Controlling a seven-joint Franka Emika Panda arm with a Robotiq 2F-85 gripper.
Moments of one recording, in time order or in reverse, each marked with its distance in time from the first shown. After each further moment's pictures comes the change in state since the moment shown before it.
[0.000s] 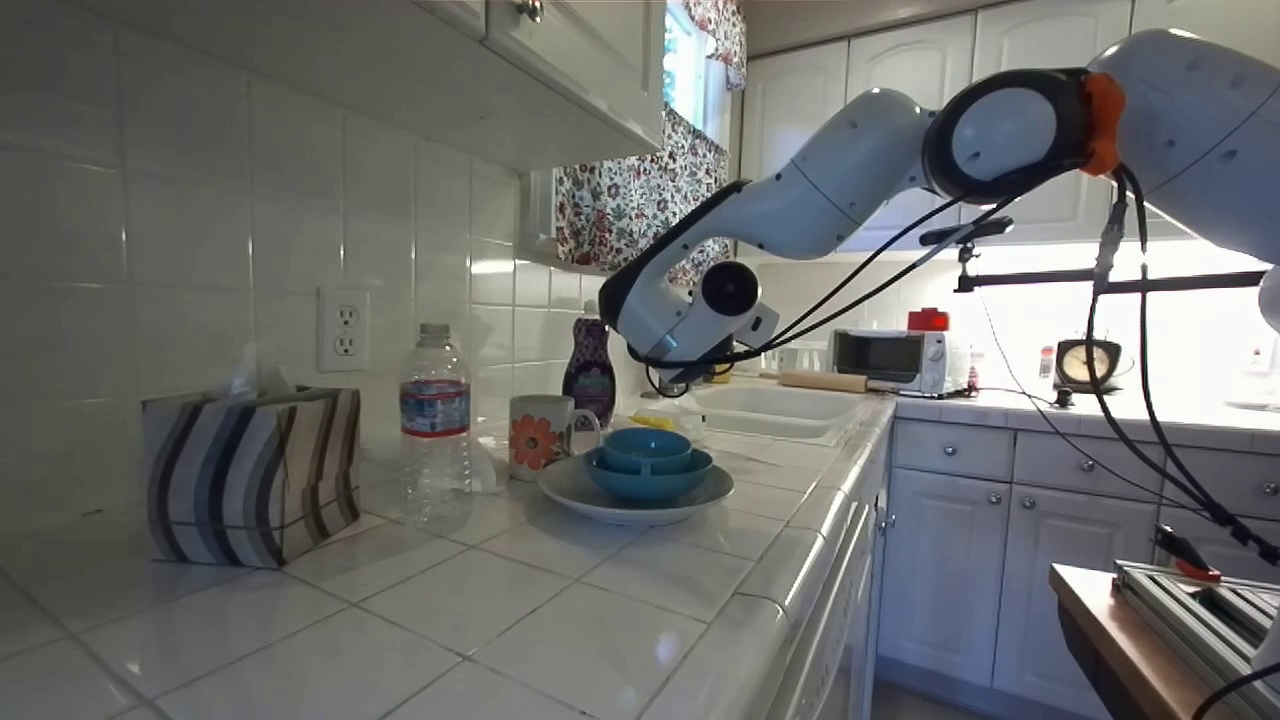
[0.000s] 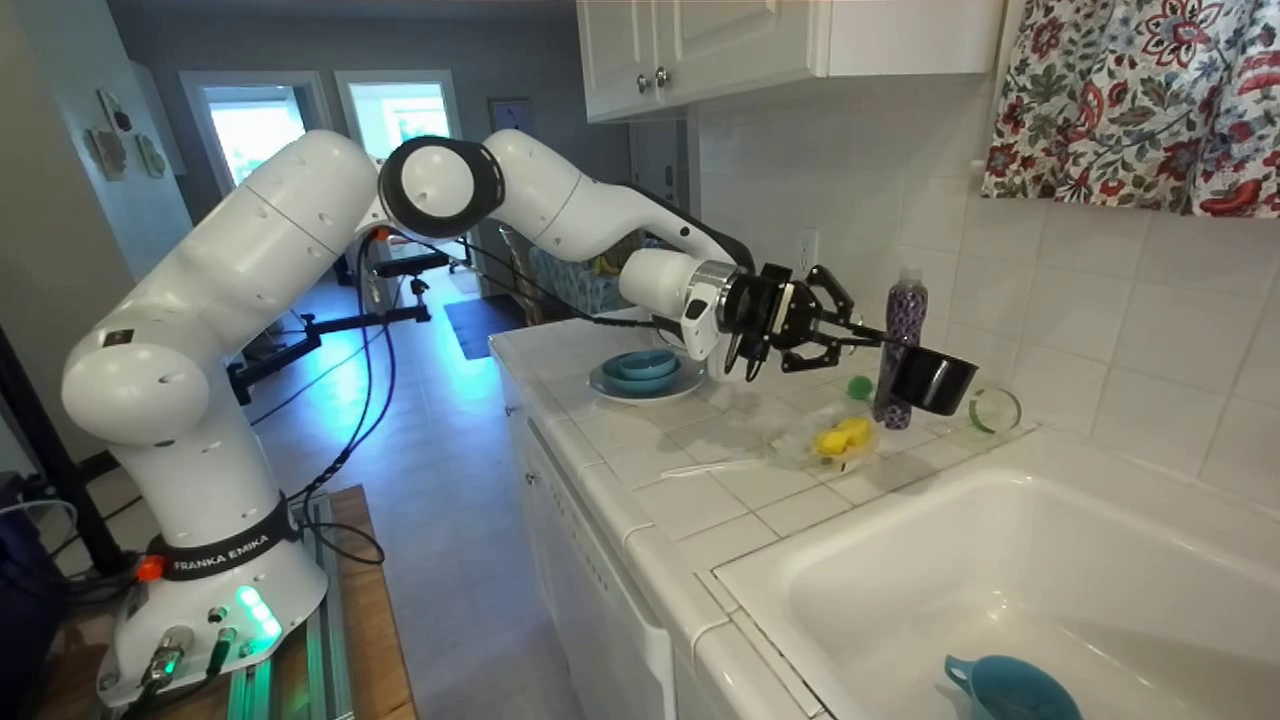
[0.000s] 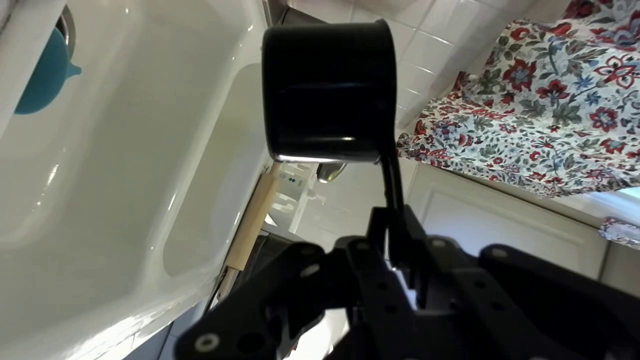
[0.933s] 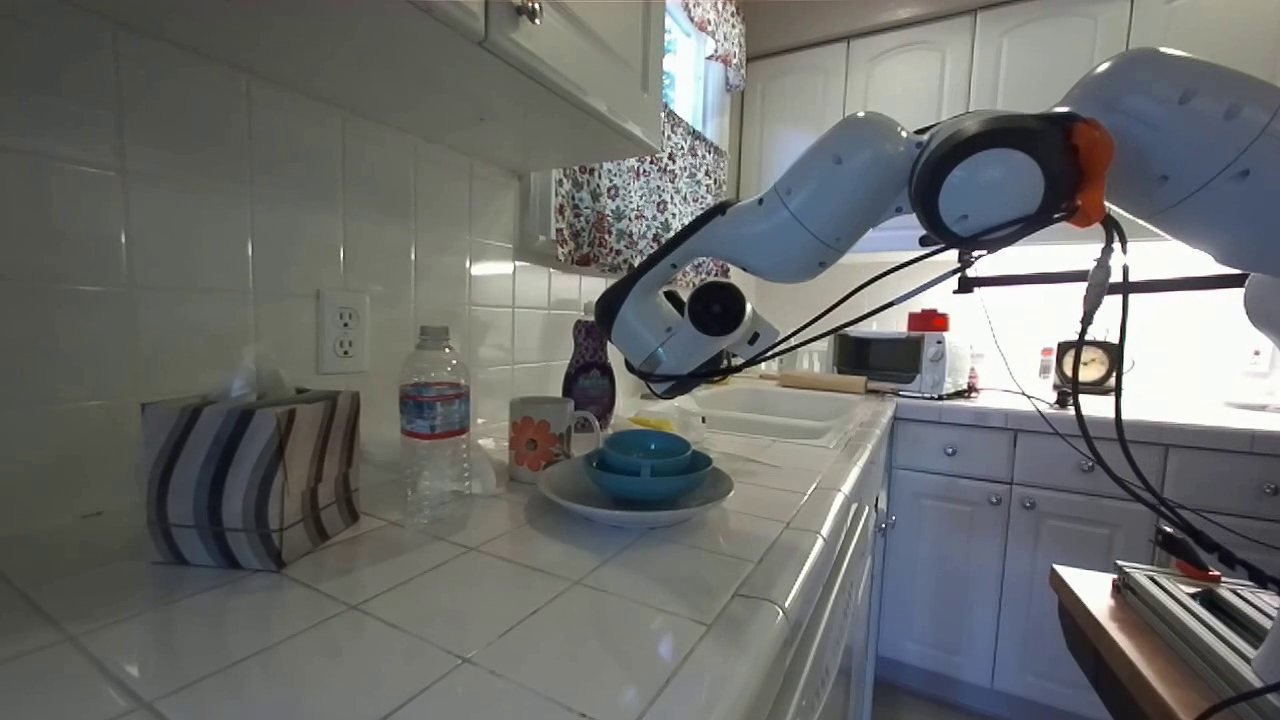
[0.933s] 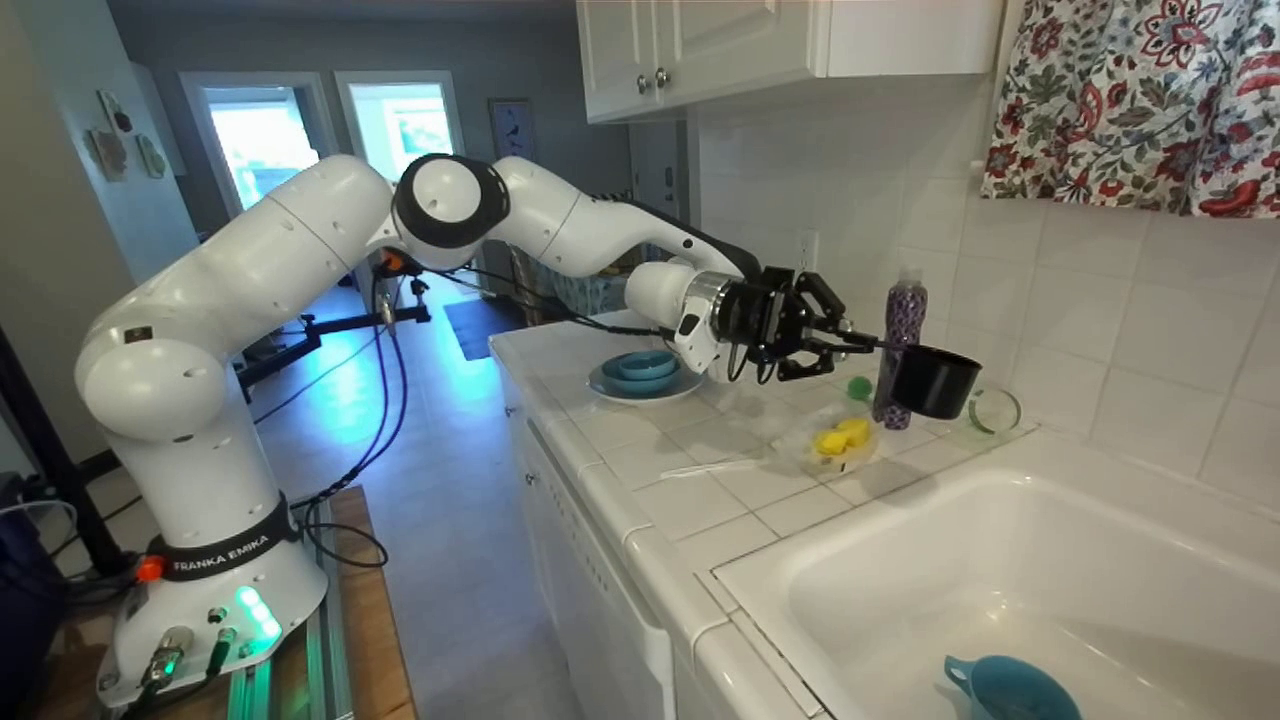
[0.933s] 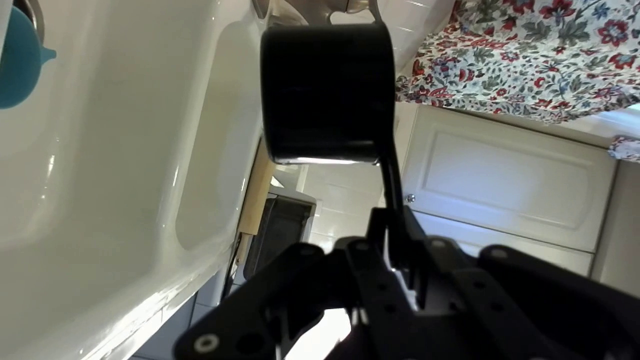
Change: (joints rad) arm 0.136 0.117 -0.230 0.085 0.210 0.003 0.093
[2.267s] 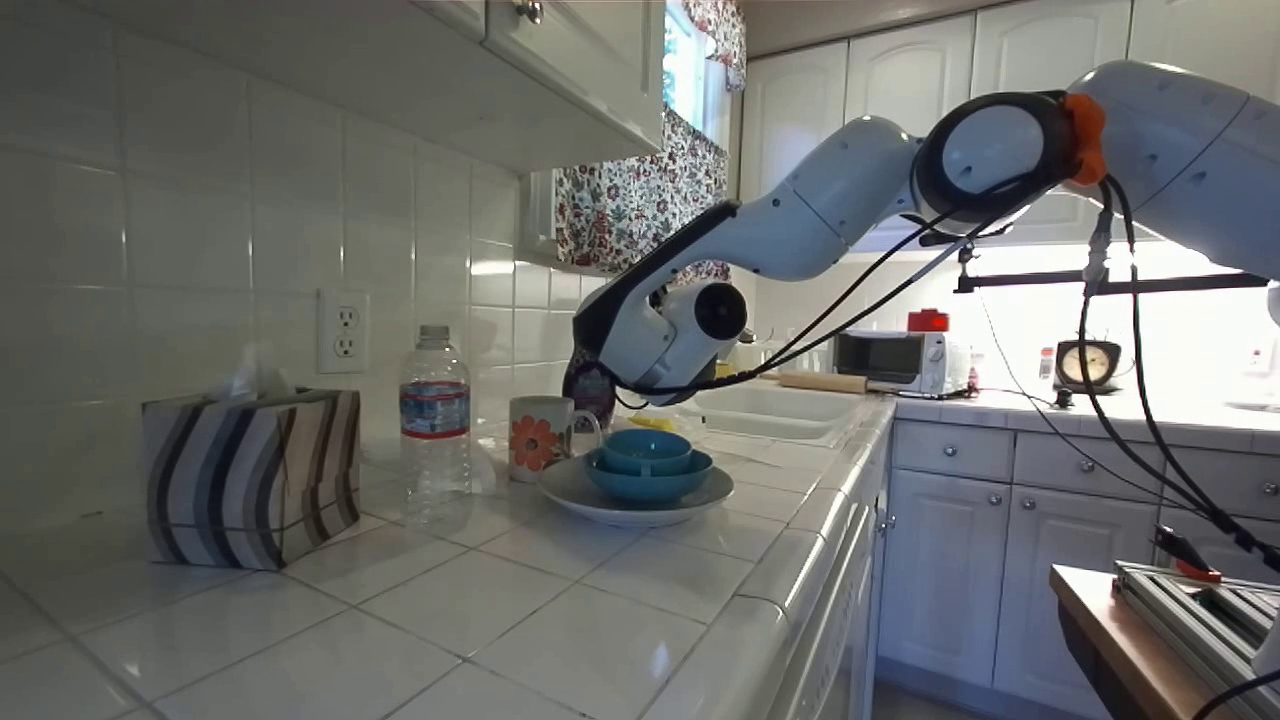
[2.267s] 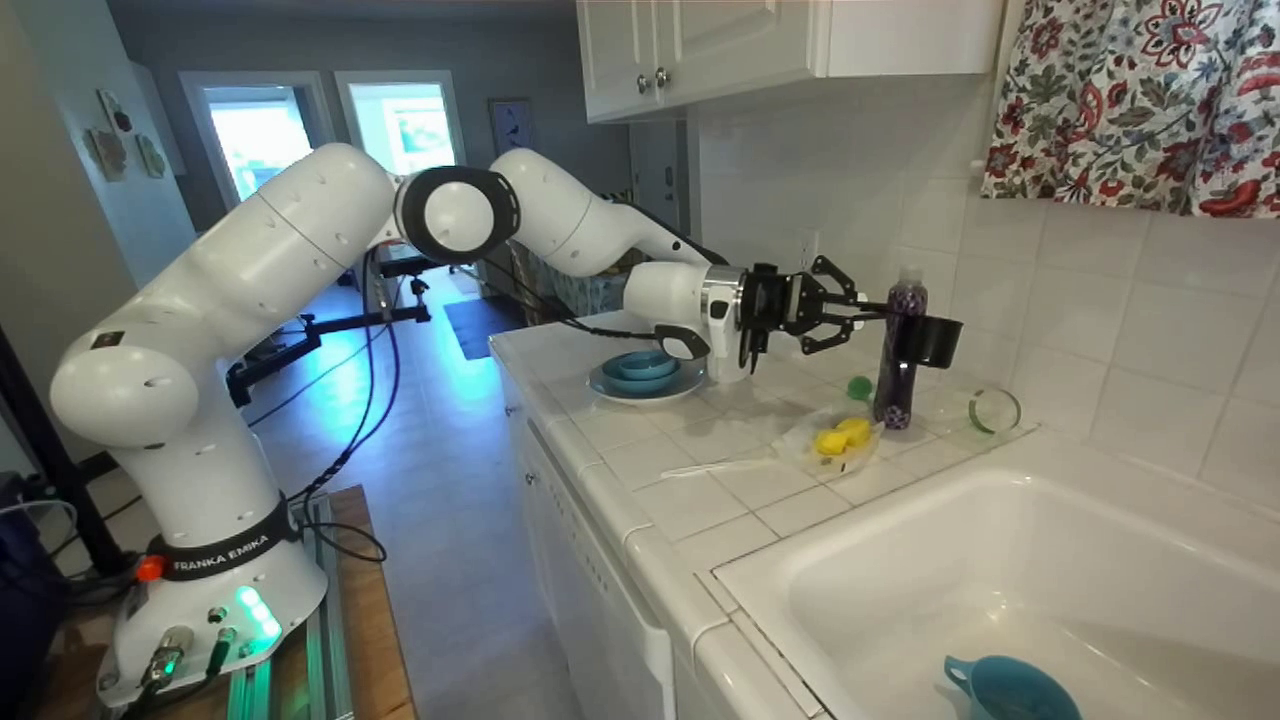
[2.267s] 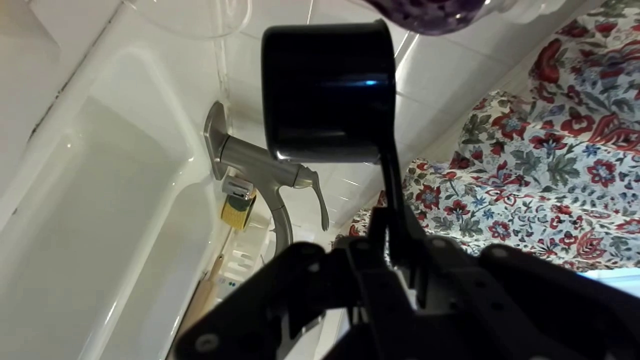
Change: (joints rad) arm -0.210 -0.050 0.405 -0.008 -0.547 -0.010 -0.009
